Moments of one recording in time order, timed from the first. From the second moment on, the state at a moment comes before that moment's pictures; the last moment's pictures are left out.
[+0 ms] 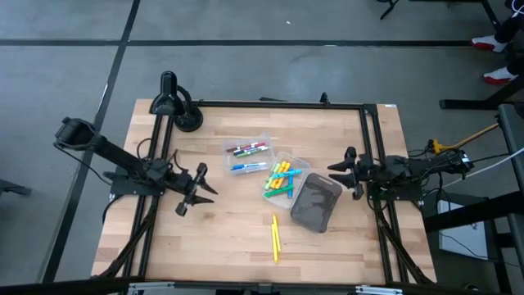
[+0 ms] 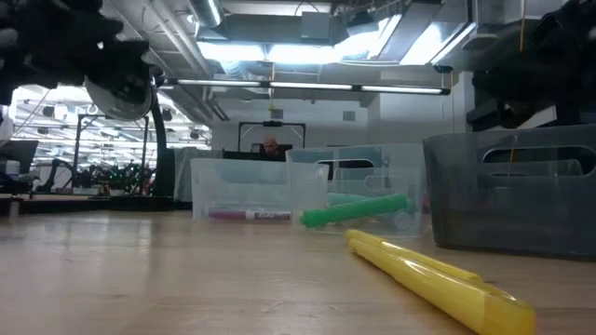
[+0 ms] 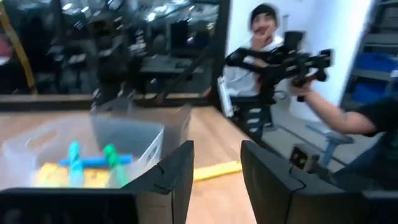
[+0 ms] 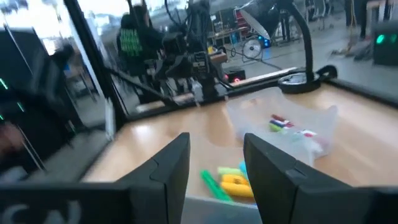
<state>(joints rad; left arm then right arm) -0.33 0.92 0.01 0.96 -0.03 -0.08 0.24 0.08 0.02 0.07 0.26 0.23</state>
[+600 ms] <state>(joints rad) -0.32 0.24 0.01 0.27 -0.06 -0.08 0.25 0.13 0.02 0.44 -0.01 0.31</state>
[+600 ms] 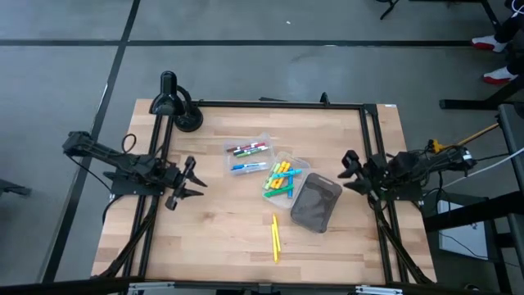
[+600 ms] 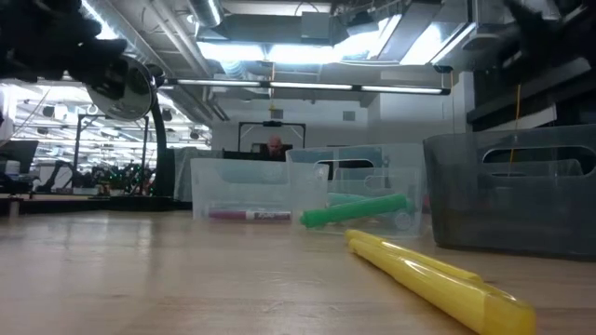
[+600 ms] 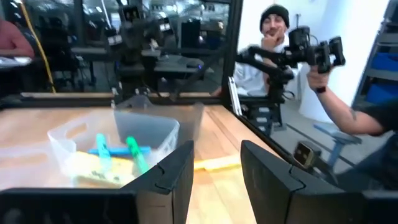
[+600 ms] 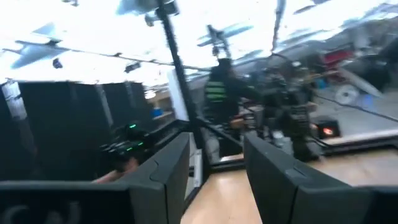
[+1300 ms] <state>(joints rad) -0.38 0.01 0.01 0.02 -0.09 -0.04 0.45 1.20 0.64 0.39 0.03 0.21</state>
